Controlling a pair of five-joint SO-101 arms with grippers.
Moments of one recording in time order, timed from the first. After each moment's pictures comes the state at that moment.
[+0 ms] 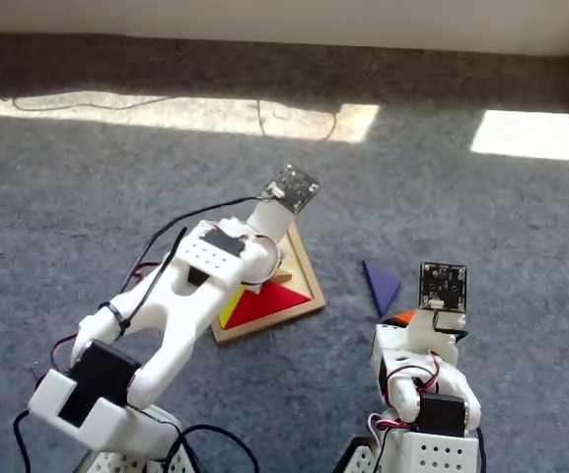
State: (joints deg) left arm 20.5 -0.7 40.1 34.0 -6.7; right arm -0.4 -104.1 96.0 66.2 2.8
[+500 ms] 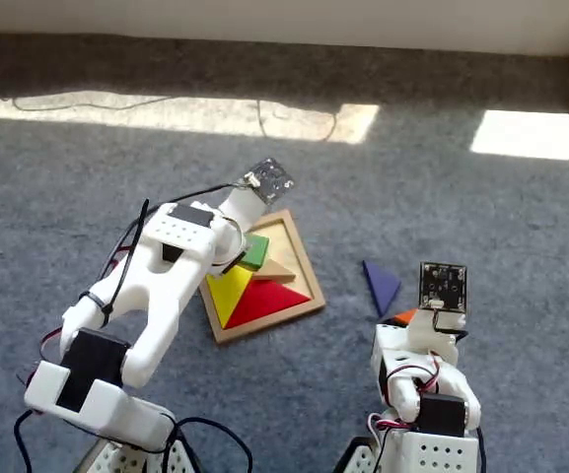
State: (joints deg) left arm 10.9 2.2 34.0 44.4 -24.3; right arm -0.4 -104.1 96.0 66.2 2.8
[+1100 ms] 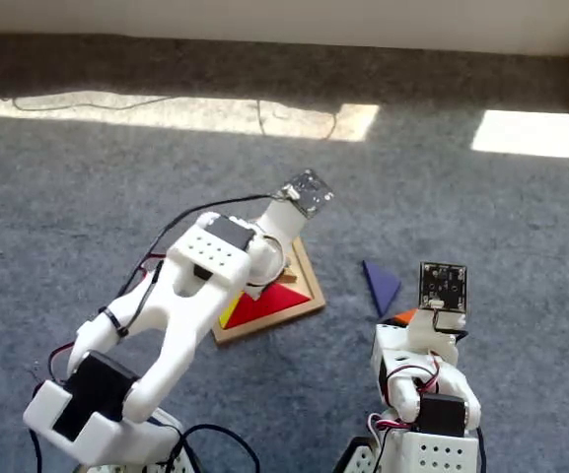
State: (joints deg) left arm 23.3 -4.1 33.9 51.2 -11.7; right arm -0.4 -104.1 96.0 66.2 2.8
